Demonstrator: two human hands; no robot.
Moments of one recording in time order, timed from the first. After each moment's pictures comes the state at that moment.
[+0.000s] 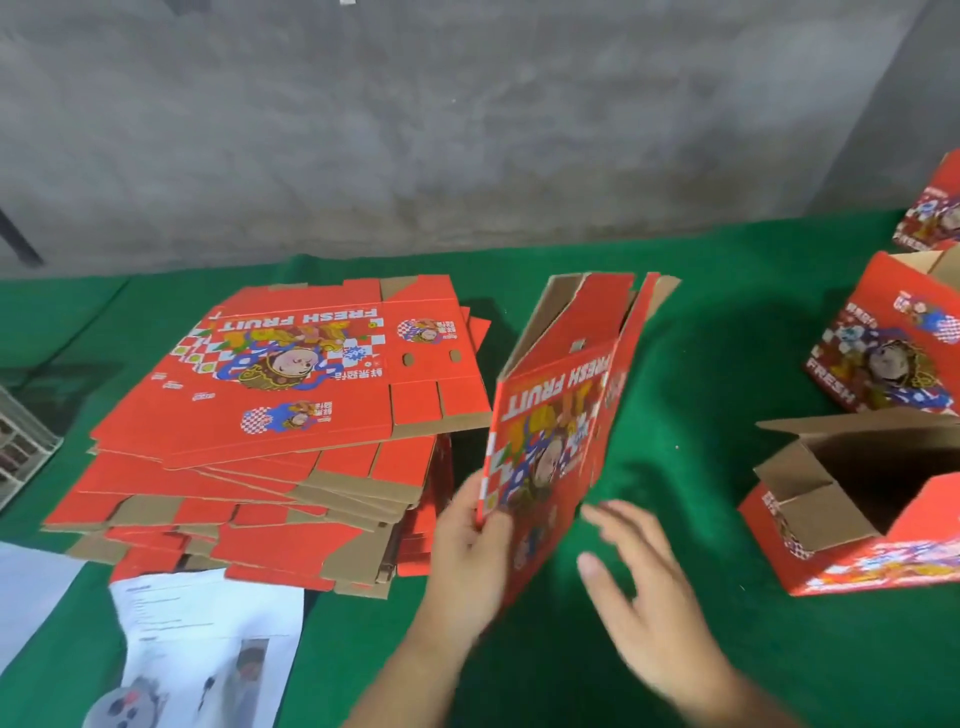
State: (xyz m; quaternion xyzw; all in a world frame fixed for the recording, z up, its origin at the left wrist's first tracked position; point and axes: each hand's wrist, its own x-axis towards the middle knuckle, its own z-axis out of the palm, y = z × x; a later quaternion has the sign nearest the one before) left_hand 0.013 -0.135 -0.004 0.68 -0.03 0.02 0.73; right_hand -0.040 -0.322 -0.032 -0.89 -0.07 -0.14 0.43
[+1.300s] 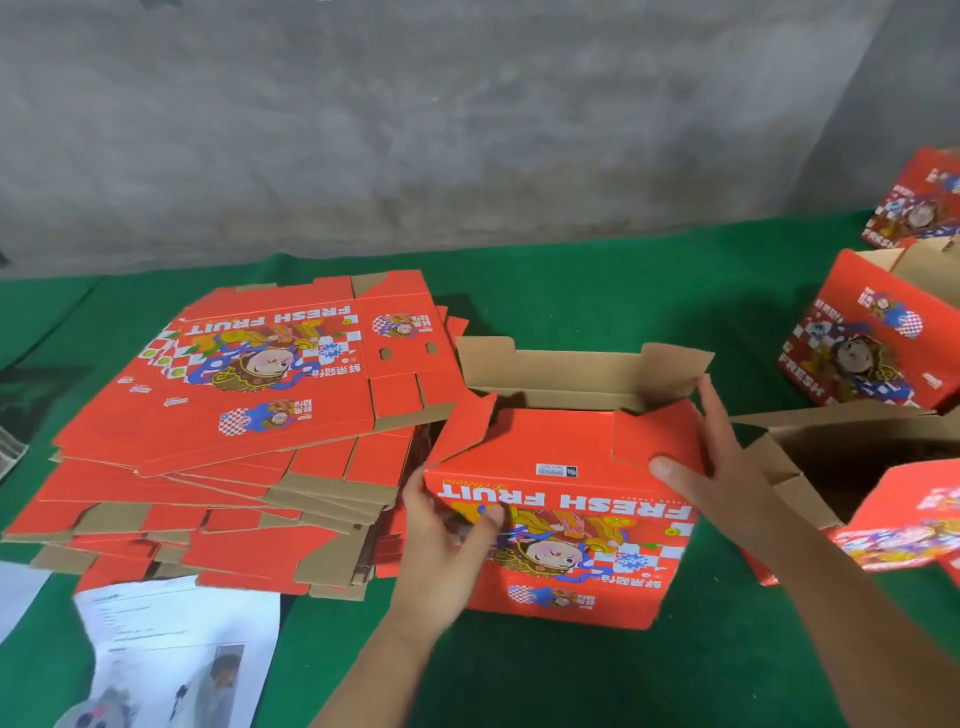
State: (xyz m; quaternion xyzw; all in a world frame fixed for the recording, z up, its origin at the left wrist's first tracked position) left_hand 0.025 -0.124 -0.044 0.75 0.00 -0.02 0.67; right_hand 0.028 -0.432 0.021 -0.78 0.01 -0.02 0.63
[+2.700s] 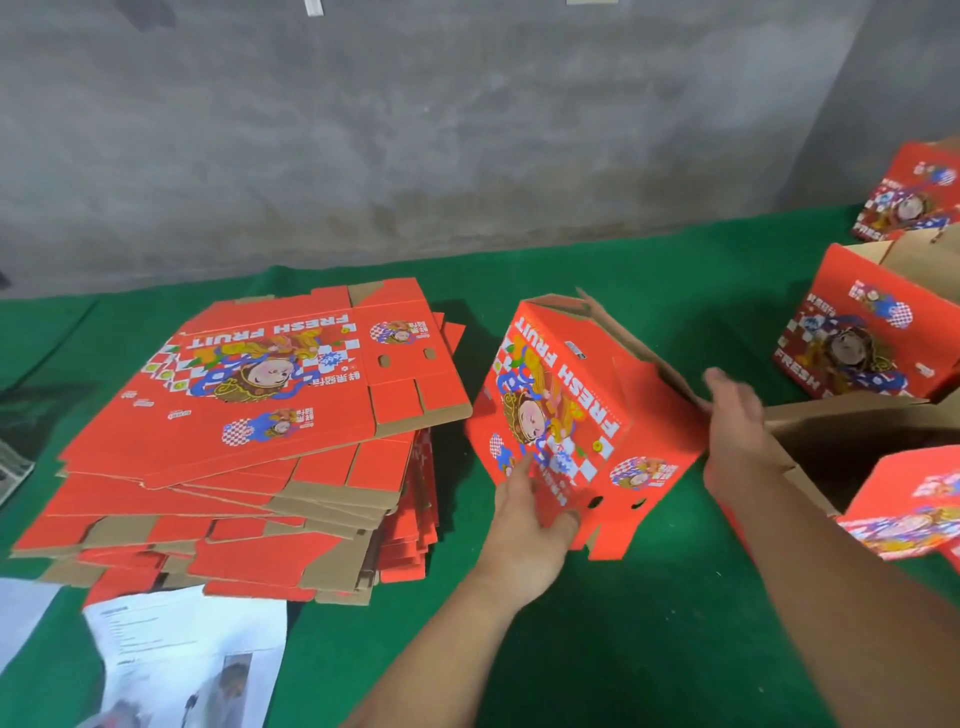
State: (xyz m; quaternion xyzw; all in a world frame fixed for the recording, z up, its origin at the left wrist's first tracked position) left_hand 0.032 -0.197 -0.023 0.80 -0.03 -0.17 0.58; right_hand 0.089 -0.446 0.019 -0.65 0.36 -0.18 0.65
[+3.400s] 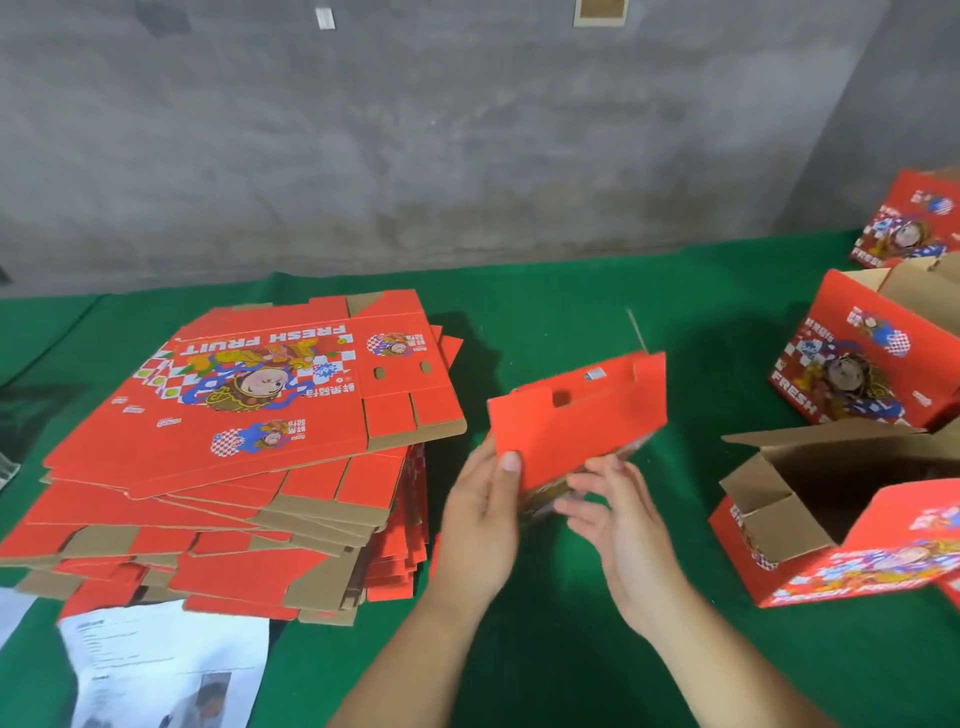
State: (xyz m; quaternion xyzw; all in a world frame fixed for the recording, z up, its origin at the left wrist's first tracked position) left_hand 0.043 -0.177 0.019 0.73 -0.10 0.05 0.68; right_hand 0.023 -0.324 0.003 -0.62 0.18 -0.09 0.76
